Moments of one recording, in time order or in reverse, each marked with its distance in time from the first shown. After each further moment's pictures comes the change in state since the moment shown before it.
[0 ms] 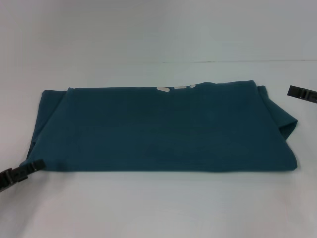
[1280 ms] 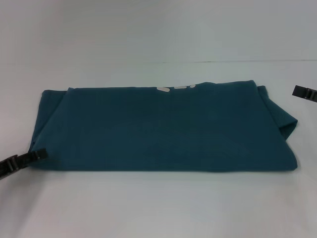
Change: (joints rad) left arm -0.062 0.014 0.033 -0.028 0.012 -0.100 -0.009; right arm -0.021 -0.002 0.002 0.001 0.027 -0.006 -0.001
